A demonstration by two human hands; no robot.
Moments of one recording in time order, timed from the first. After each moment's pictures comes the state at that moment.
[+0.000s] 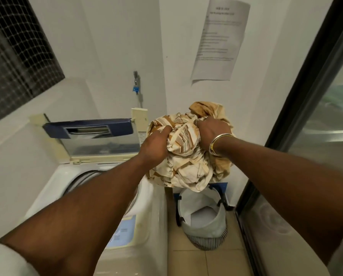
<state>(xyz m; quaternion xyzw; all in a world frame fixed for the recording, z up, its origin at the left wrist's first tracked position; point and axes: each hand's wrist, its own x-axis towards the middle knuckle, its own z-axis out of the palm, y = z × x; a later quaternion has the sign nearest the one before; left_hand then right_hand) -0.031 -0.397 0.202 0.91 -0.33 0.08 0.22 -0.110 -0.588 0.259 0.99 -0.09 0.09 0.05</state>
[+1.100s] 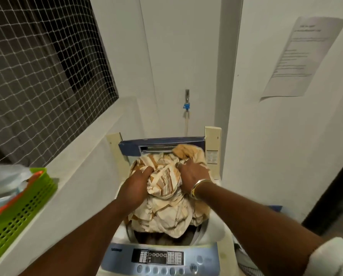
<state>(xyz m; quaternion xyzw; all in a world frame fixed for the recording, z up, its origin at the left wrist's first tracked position) 0.060 -0.061 0.166 0.95 -0.26 0.07 0.17 0.011 -0.276 0.200 1.00 -0.03 0.02 -0.05</state>
